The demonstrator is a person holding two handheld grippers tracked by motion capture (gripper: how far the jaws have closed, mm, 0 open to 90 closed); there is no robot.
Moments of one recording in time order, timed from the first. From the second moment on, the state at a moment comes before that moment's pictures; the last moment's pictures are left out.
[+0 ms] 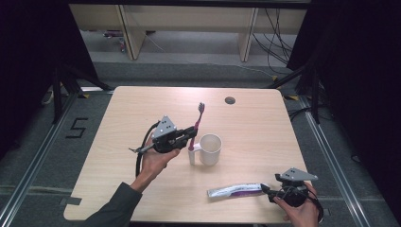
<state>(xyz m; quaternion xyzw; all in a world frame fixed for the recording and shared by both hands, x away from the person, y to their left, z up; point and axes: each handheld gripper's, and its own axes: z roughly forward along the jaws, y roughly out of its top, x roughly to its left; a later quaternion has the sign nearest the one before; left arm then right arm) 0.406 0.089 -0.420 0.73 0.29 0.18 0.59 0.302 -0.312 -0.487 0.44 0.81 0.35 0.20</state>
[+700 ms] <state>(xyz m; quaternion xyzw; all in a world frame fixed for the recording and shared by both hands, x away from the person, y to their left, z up) 0.398 0.094 -0.444 0.73 0.29 0.18 0.59 0.300 -0.309 -0.486 0.46 0.80 0.34 0.18</state>
